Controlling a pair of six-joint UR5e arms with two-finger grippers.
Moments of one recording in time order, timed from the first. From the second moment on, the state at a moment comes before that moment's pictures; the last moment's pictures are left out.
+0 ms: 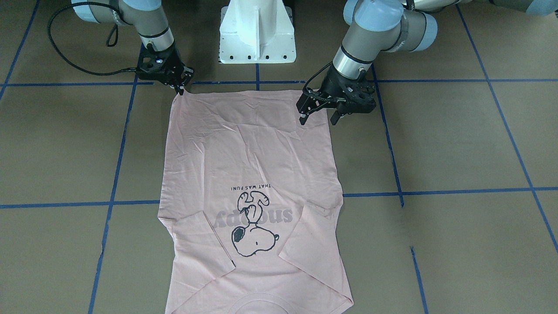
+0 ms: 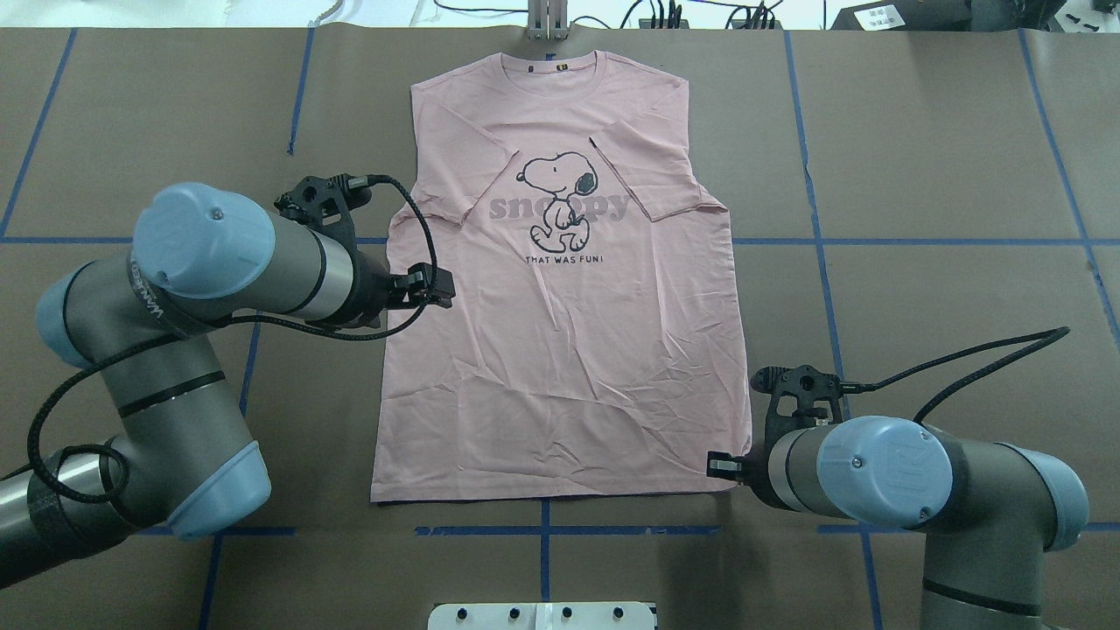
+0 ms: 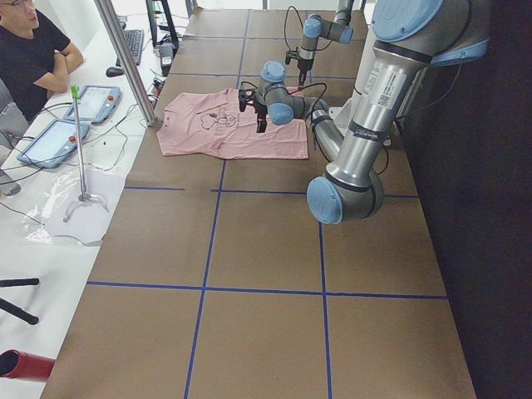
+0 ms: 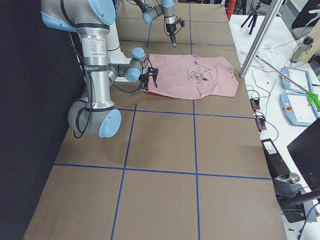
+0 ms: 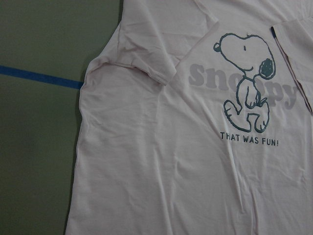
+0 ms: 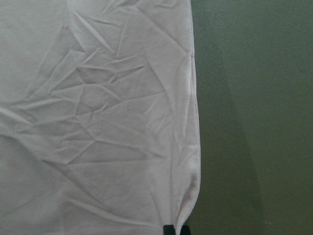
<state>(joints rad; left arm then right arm) -0.56 -2.00 -1.87 -1.88 -1.86 -1.48 0.27 -1.46 2.08 -1.36 1.65 1.52</state>
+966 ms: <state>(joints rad) -0.26 -1.88 -1.94 -1.72 -1.64 -1.85 0.29 -1.45 2.09 -1.36 1.65 1.52</state>
